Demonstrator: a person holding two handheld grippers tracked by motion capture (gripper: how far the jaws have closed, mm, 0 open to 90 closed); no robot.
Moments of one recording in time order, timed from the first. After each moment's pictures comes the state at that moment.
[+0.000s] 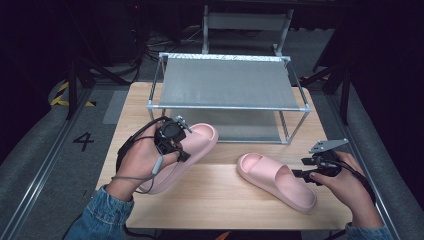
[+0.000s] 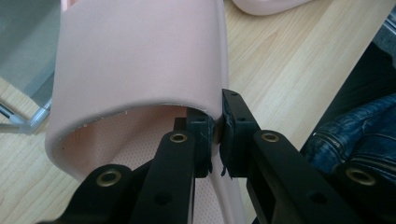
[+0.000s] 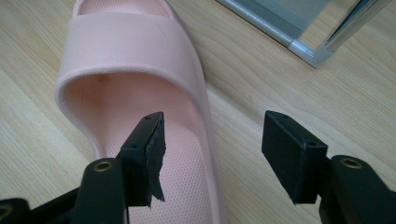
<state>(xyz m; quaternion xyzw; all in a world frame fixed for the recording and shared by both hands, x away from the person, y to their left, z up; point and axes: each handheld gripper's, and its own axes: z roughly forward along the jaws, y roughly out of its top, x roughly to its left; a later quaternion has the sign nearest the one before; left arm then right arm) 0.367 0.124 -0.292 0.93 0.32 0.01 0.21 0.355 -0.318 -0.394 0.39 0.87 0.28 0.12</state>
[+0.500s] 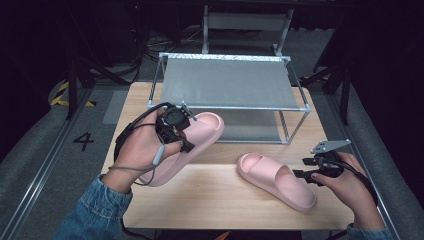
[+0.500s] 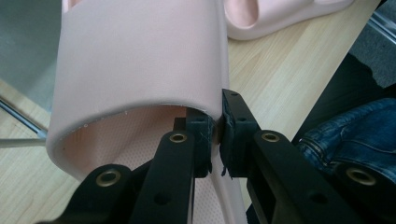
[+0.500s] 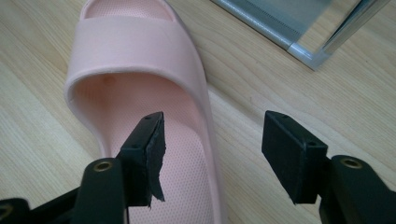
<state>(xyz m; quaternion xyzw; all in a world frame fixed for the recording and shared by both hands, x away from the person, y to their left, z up) 0.365 0.113 -0.243 0.93 0.30 0.02 0.22 0.351 -0.321 -0.390 0.39 0.87 0.28 0.12</state>
